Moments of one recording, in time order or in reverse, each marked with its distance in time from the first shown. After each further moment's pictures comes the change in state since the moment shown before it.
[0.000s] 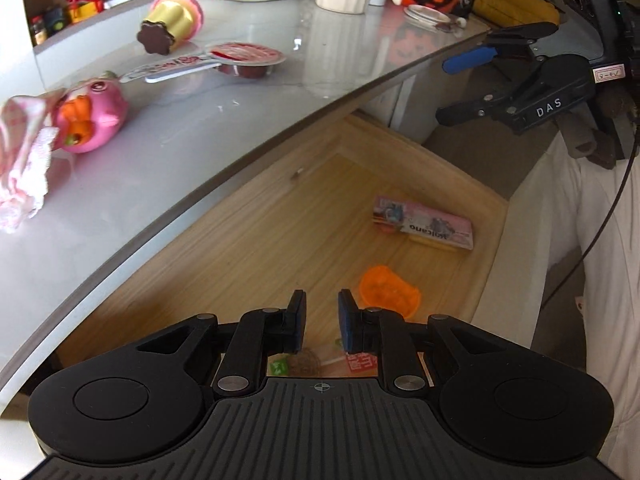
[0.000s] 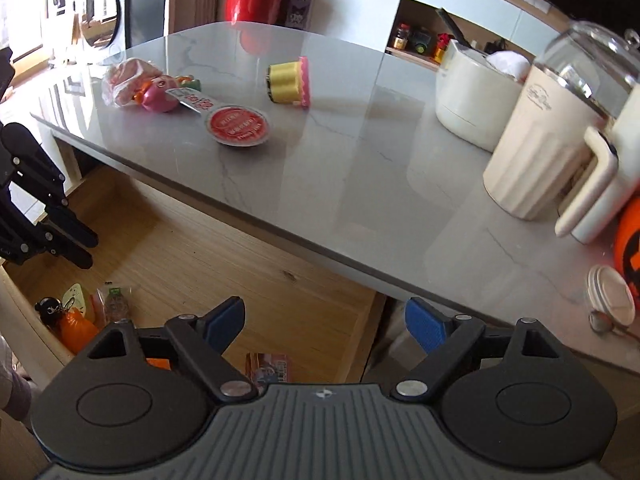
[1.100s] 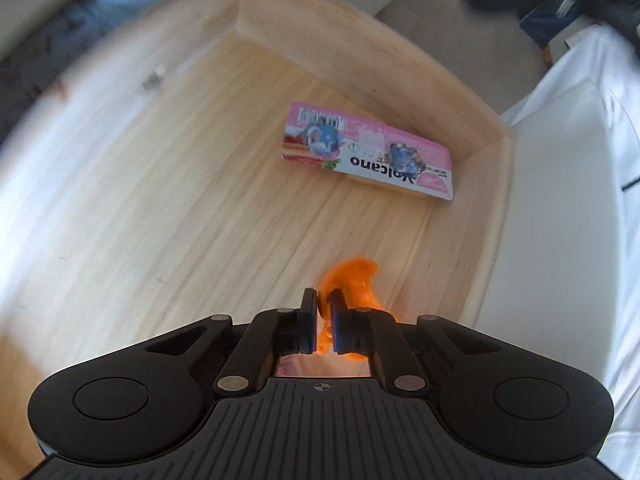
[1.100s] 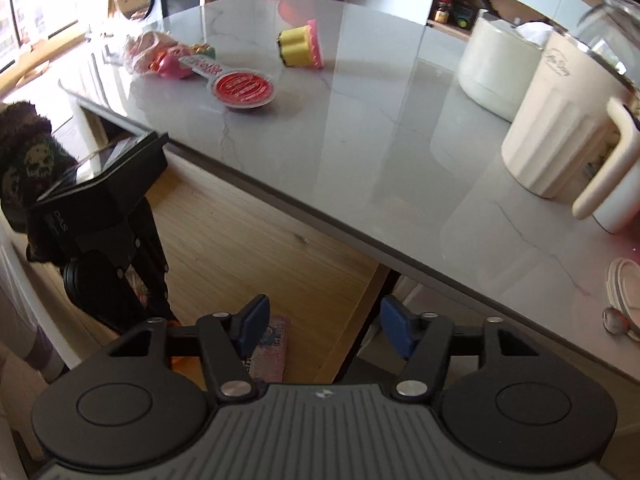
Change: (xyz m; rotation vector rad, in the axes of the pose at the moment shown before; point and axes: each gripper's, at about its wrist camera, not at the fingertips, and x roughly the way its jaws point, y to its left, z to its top) left arm 0.120 -0.035 0.029 0.055 0.373 -0.184; right arm 0.008 -0.010 0.005 -0.169 0.166 0.189
